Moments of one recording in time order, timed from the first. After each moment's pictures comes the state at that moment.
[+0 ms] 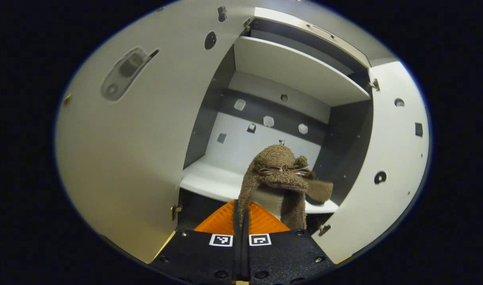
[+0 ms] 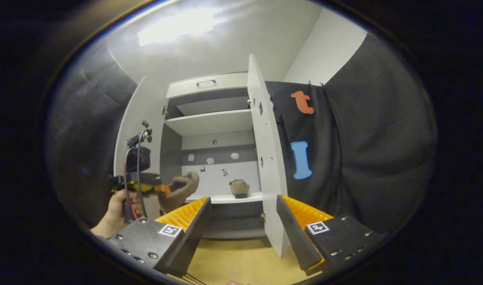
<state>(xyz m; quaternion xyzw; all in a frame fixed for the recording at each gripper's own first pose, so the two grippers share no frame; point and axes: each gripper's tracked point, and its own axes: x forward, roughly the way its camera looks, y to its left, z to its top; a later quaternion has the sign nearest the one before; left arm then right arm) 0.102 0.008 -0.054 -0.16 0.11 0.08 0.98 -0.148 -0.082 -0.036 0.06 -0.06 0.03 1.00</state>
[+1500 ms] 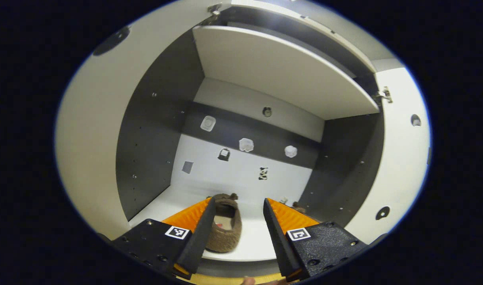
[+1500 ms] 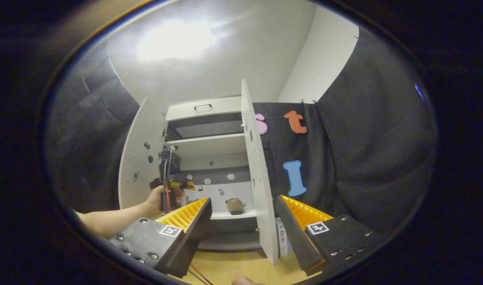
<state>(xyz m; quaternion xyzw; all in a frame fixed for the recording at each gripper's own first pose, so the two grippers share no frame) 0.201 -0.028 -0.005 -0.12 0.10 0.00 0.99 -0.180 -0.122 -0.006 0.06 -0.12 0.00 0.99</state>
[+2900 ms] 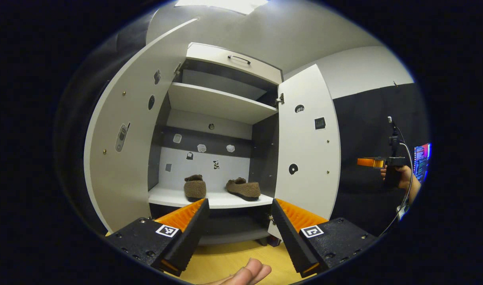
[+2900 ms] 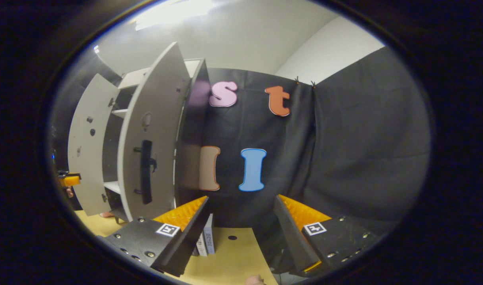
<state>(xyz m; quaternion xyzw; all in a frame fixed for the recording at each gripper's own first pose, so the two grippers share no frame) -0.055 -0.083 0.002 -0.06 0.02 -0.15 0.99 0.013 -0.395 0.062 -0.02 0.03 -0.03 1.00</state>
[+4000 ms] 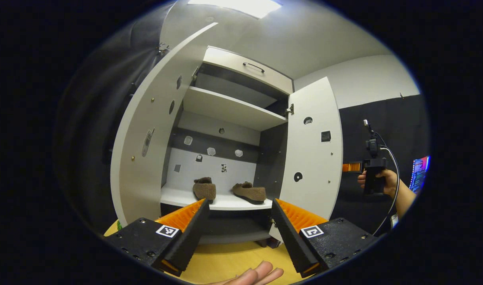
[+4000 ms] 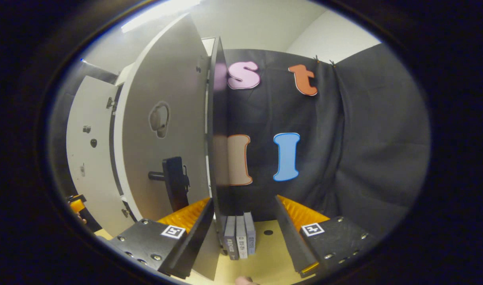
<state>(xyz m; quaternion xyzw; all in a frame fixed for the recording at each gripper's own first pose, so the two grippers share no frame) -0.068 -0.054 0.015 -0.10 0.02 -0.14 0.99 0.066 -0.246 0.059 0.01 0.09 0.03 1.00</state>
